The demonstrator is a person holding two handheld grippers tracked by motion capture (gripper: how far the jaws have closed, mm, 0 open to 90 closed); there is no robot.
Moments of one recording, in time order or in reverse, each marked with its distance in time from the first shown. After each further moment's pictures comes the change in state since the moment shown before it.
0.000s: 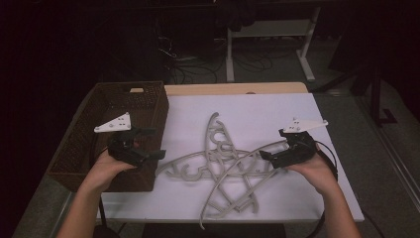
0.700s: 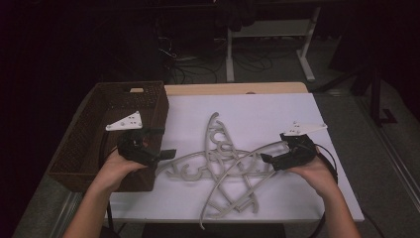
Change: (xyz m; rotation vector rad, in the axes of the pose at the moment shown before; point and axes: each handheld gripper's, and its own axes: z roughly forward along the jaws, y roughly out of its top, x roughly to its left) left arm -0.018 0.014 0.021 0.006 -0.006 -0.019; right arm -0.005 -0.014 0.006 0.022 0.002 0.025
